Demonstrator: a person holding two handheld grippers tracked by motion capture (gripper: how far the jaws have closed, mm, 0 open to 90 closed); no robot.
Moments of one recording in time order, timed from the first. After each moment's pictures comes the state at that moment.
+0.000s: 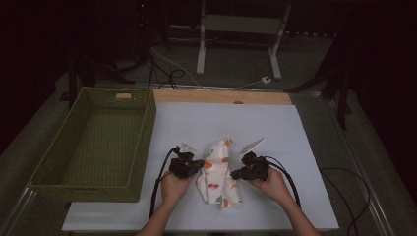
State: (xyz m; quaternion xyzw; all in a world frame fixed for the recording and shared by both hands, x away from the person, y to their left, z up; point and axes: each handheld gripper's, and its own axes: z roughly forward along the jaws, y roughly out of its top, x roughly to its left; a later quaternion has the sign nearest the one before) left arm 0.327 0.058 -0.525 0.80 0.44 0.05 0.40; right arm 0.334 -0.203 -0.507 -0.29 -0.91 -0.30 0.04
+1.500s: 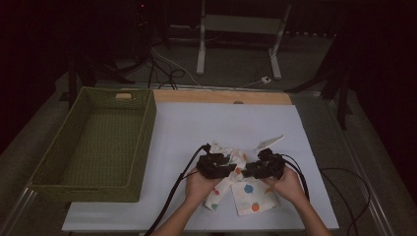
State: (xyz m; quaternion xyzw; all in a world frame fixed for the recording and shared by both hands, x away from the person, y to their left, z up) left arm 0.316 -0.019 -0.490 0.83 0.34 0.04 0.43; right arm 0.335 -0.245 -0.491 -0.32 -0.89 -0.33 0.01
